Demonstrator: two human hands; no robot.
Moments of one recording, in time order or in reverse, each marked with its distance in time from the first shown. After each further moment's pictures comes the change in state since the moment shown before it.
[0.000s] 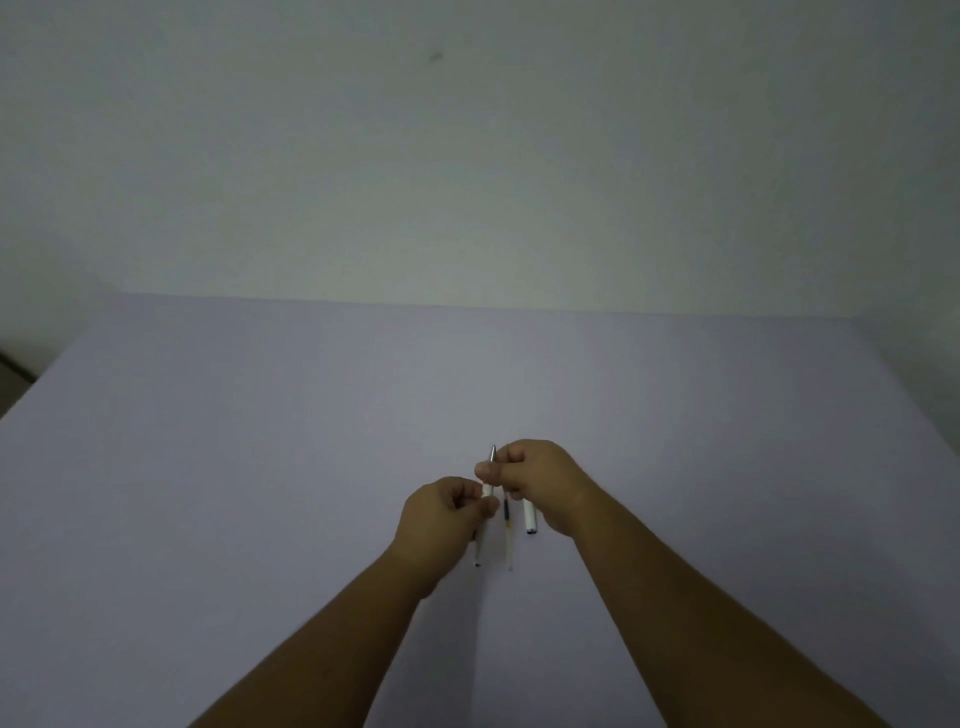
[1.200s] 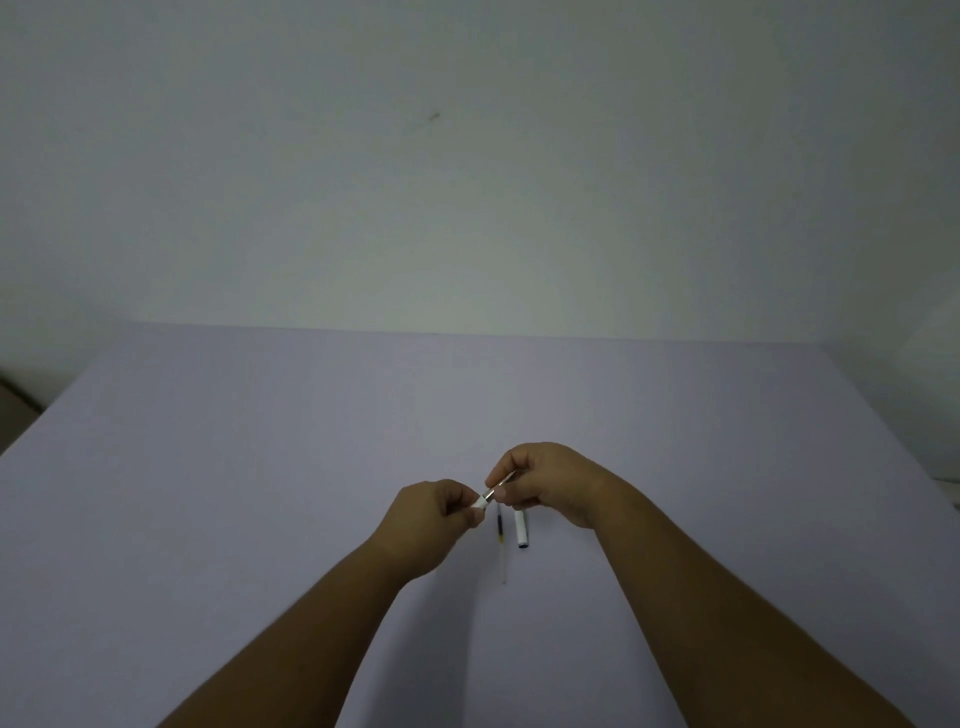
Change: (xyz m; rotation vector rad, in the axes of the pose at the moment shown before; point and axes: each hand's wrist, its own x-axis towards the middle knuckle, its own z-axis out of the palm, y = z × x) left_hand -0.011 0.023 -0.025 0.388 -0.085 0.196; right_hand -0.021 -0.028 -0.026 -0.119 -0.160 -0.018
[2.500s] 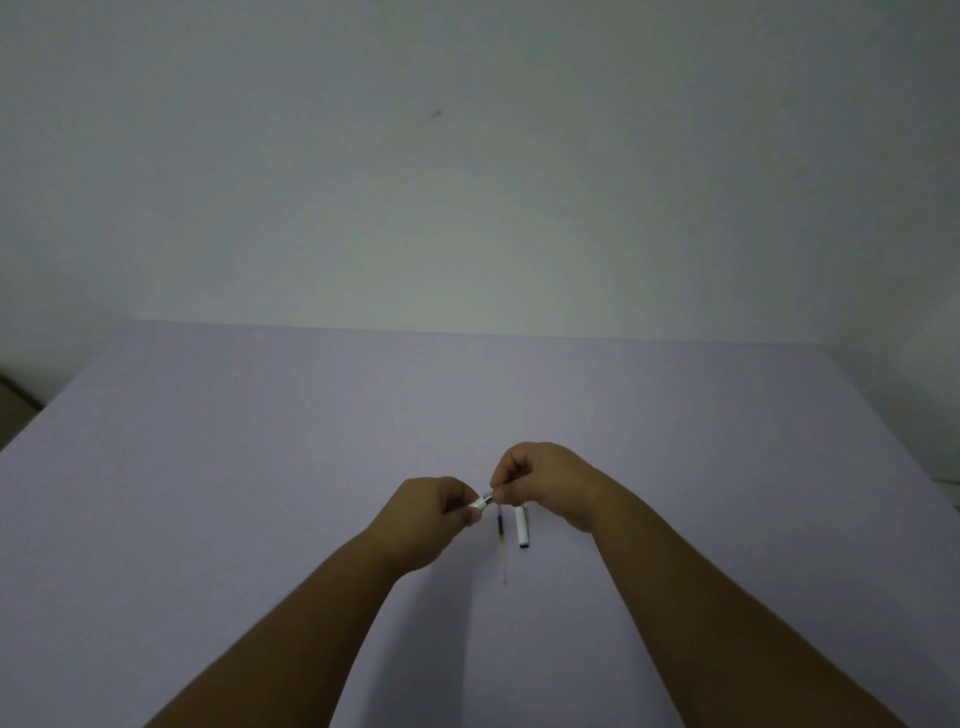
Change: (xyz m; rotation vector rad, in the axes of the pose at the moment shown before) left_hand 0.004 0.002 -0.007 0.110 -0.041 0.058; right_hand 0.002 0.004 0.002 -0.087 0.048 -0.042
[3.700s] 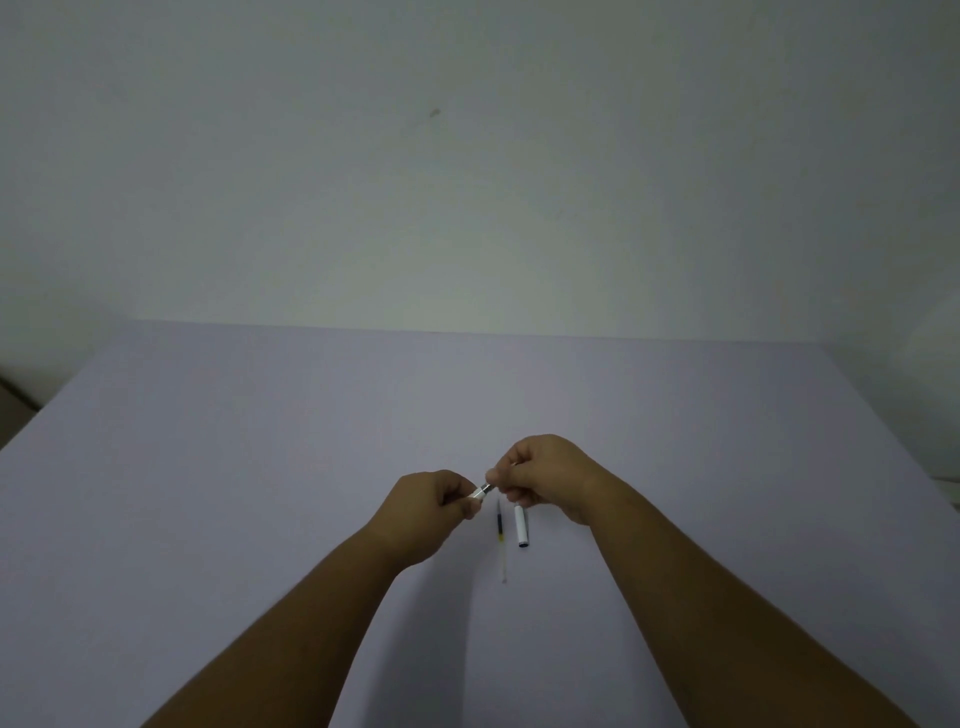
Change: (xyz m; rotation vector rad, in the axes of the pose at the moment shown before) left_hand 0.000 0.002 -0.003 -0.036 0.026 -0.004; right_hand 0.003 -0.005 0.000 0.097 0.064 0.088
